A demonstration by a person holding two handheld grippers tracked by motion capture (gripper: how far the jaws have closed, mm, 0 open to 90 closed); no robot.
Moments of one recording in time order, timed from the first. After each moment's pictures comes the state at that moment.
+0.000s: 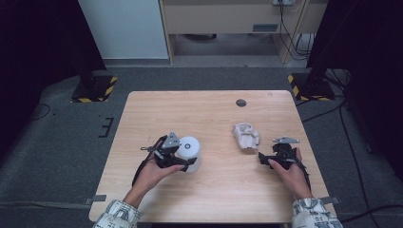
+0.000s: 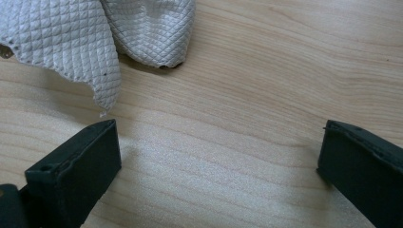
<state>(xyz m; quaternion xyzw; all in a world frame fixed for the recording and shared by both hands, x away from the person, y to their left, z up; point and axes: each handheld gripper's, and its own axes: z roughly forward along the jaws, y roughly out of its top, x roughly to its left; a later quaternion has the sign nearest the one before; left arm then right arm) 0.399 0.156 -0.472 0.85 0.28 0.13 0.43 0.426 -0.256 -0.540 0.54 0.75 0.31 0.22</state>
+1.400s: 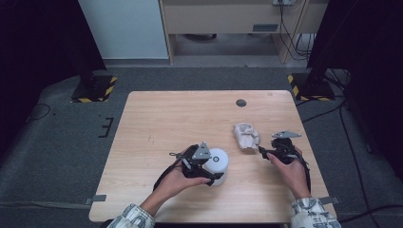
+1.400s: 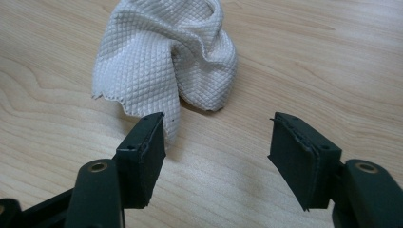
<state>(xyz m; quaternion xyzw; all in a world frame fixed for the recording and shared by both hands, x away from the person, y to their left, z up) 0.372 0.078 -0.469 0.87 0.21 0.09 0.43 0.425 -0.248 -0.502 0.50 0.77 0.34 0.20</state>
